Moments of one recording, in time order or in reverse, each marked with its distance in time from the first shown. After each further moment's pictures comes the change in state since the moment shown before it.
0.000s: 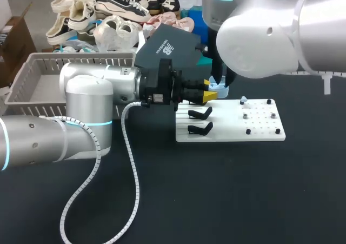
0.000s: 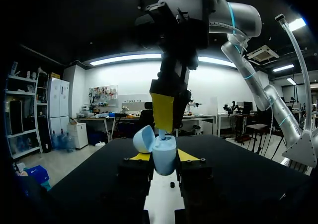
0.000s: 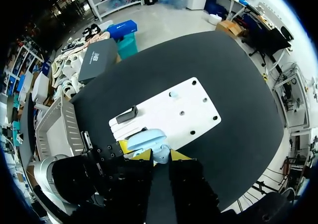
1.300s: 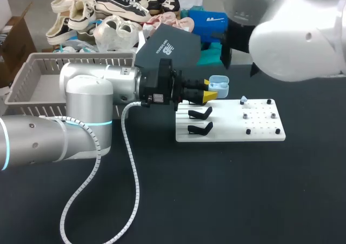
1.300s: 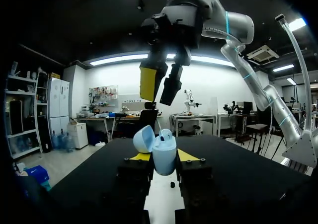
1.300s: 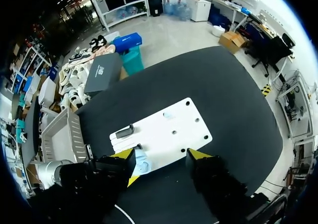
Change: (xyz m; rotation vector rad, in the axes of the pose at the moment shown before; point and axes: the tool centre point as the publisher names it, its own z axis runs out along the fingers) left arm 0.000 0.000 0.000 0.000 0.000 0.000; right arm -0.037 -0.032 -0.025 -0.058 -0.115 -0.033
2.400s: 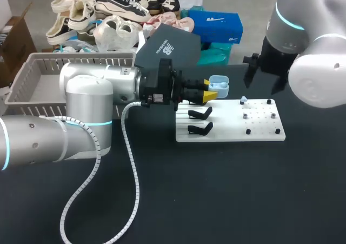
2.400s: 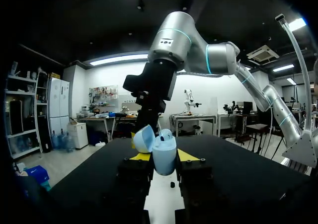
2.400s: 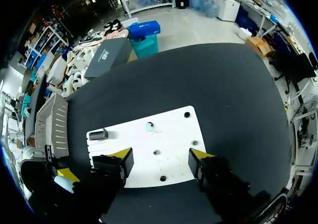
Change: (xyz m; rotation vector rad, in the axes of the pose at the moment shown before) left arm 0.000 0.000 0.000 0.000 0.000 0.000; right arm -0.025 -0.050 0.105 -0.121 0.084 -0.179
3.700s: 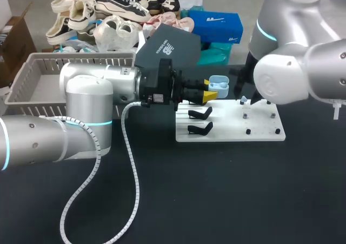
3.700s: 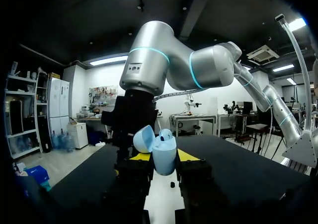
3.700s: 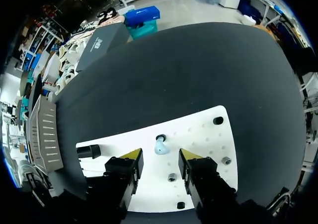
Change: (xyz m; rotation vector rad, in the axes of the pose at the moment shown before) left arm 0.000 0.000 0.000 0.000 0.000 0.000; right arm -0.011 0.023 0.078 -0.022 0.101 0.037
